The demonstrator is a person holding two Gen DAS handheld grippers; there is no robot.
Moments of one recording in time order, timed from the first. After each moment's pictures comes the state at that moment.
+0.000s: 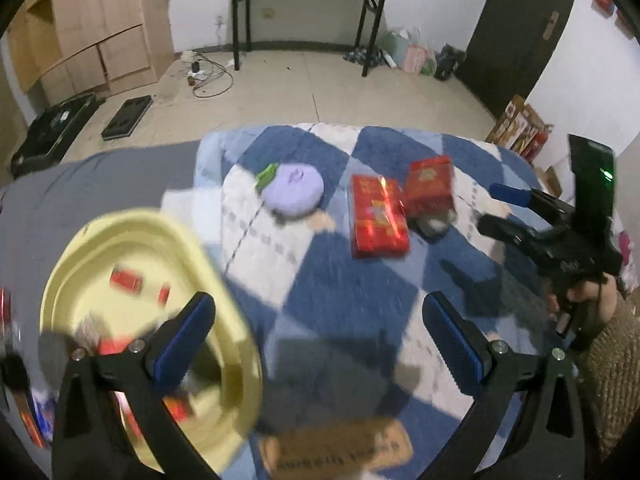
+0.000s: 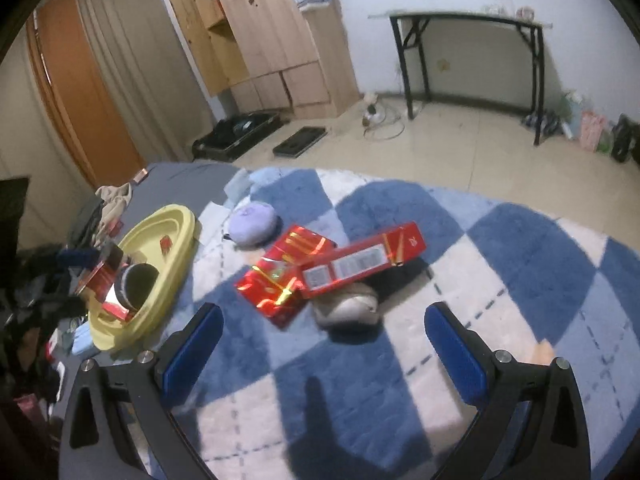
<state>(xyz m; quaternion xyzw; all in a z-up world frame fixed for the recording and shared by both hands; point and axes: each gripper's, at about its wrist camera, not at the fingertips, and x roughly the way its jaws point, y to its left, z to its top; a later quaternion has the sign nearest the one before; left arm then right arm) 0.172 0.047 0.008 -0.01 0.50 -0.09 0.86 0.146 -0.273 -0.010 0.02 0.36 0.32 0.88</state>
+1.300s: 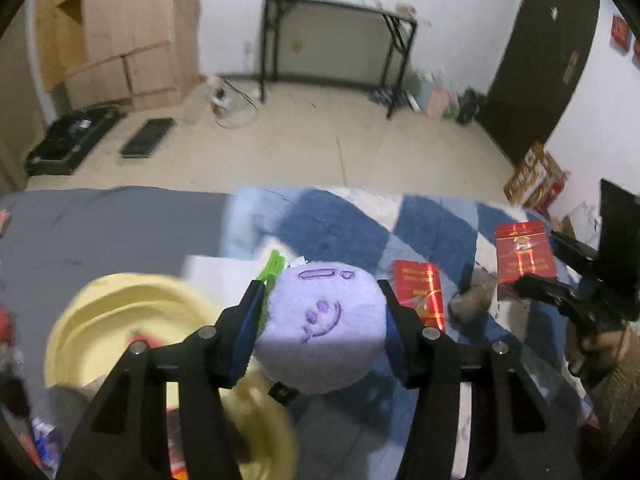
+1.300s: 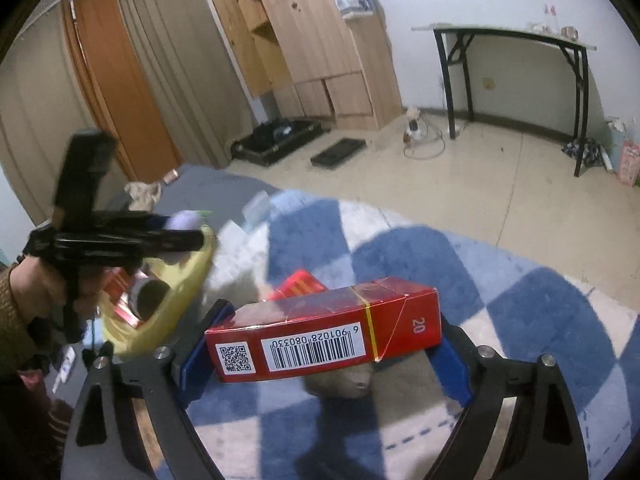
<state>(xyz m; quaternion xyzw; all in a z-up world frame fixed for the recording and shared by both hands) 0.189 0.099 0.042 -0.05 0.43 -0.04 0.90 0.183 -0.286 0.018 0.00 0.32 0.39 0.86</state>
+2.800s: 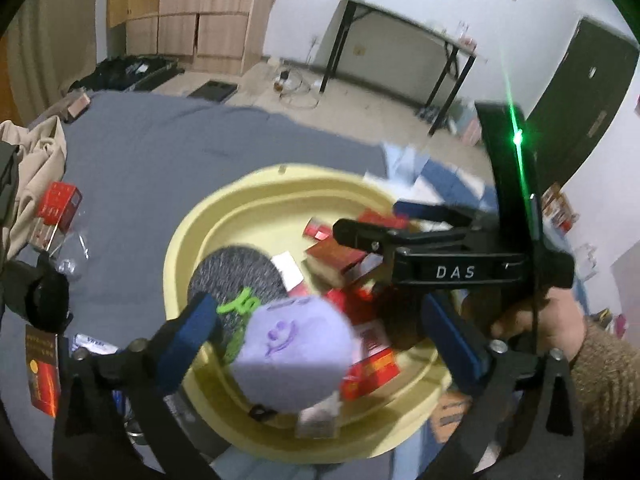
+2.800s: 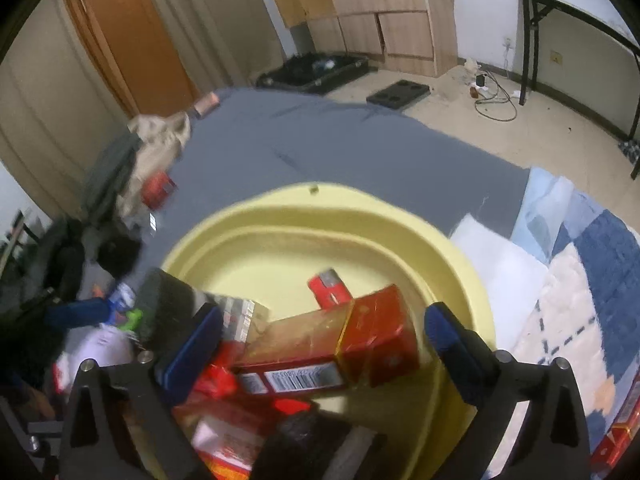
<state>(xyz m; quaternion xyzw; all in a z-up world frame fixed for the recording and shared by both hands) 0.067 0.265 0.001 -0.15 0.43 0.00 0.89 0.174 0.093 -0.017 -0.05 0.41 0.41 0.81</state>
